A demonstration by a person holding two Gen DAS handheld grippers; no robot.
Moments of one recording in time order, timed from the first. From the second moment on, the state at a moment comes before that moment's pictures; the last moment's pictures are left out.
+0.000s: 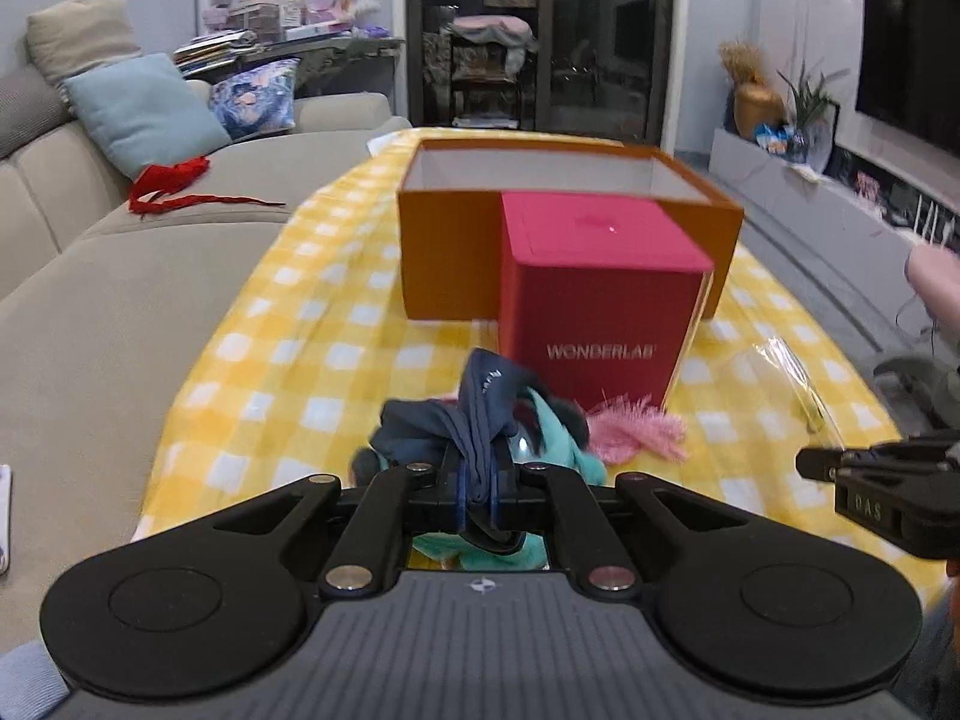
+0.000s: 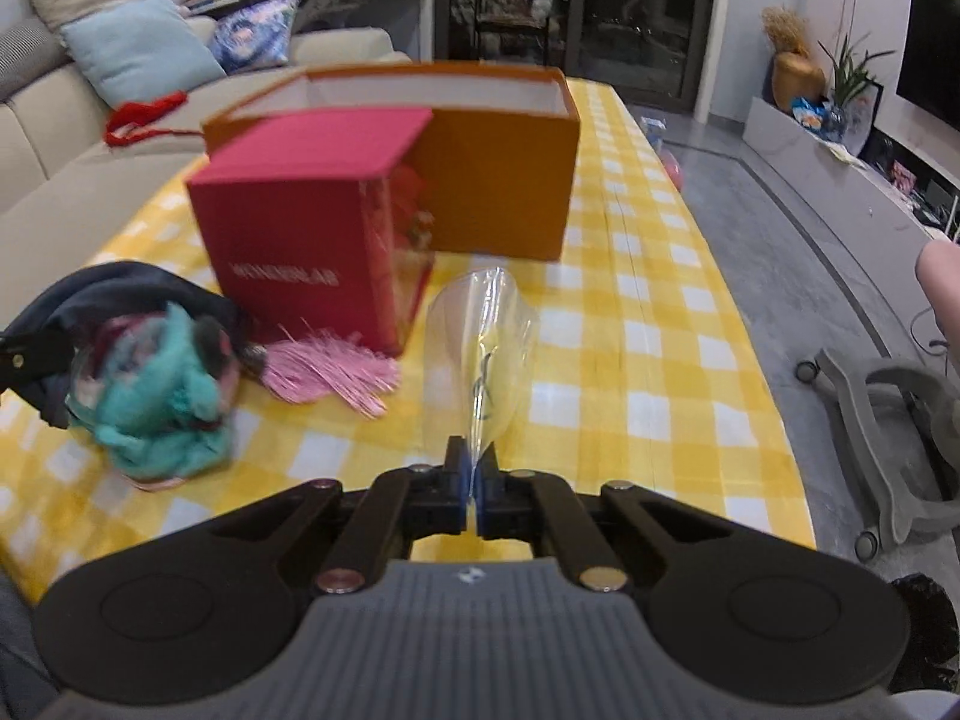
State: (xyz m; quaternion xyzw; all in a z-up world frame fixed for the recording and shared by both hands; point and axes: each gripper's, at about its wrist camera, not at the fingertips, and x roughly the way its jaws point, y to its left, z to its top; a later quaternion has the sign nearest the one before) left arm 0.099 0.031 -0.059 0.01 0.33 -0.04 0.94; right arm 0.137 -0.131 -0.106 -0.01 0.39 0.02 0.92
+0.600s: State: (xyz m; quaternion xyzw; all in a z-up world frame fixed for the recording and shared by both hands) left arm 0.084 0.045 0.048 -0.05 0.28 -0.09 0.96; right arm 0.093 -0.150 -0.019 0.09 0.37 0.07 0.92
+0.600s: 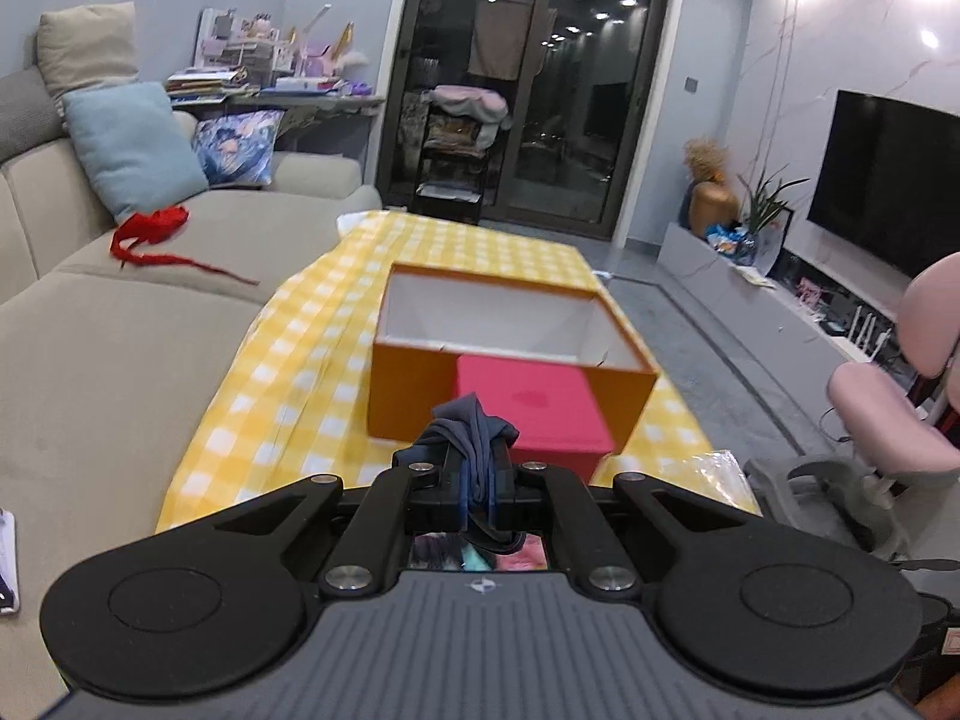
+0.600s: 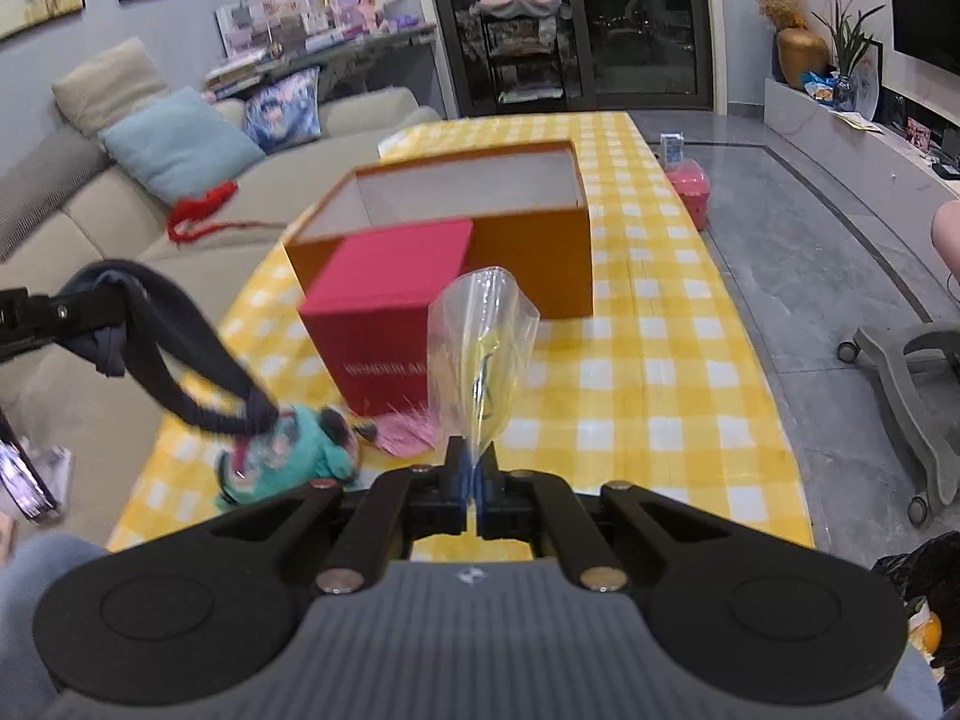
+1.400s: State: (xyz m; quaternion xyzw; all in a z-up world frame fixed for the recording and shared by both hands) left arm 0.133 0.006 0.108 0.00 0.25 -0.17 0.95; right arm 0.143 -0.160 0.082 0.05 0.29 0.11 0.95
